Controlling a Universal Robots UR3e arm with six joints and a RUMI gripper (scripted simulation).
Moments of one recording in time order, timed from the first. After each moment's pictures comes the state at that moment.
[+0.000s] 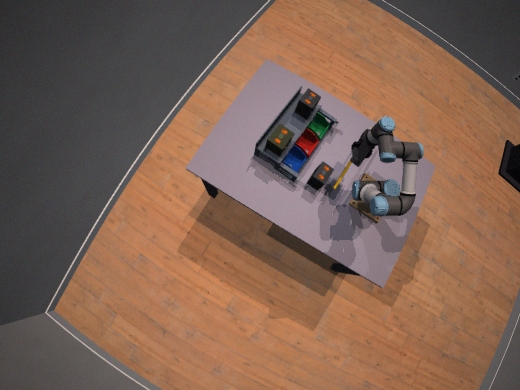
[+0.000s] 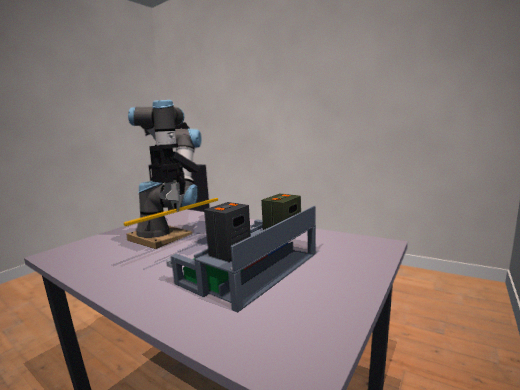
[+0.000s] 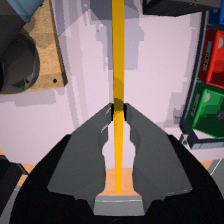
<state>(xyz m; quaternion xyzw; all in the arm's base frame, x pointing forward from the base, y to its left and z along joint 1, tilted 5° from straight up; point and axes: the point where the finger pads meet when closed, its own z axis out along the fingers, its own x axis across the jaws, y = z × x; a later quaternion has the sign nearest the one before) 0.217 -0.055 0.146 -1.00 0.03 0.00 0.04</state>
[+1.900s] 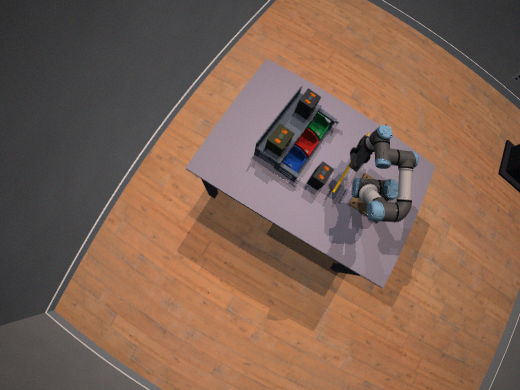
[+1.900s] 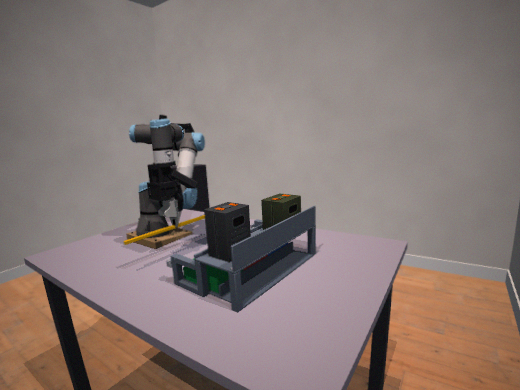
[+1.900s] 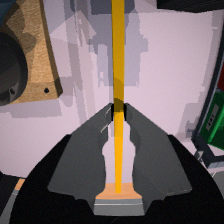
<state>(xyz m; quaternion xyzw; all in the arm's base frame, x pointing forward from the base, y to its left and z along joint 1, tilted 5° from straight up) 0.205 -0.053 0.089 -1.00 0.03 -0.01 0.04</state>
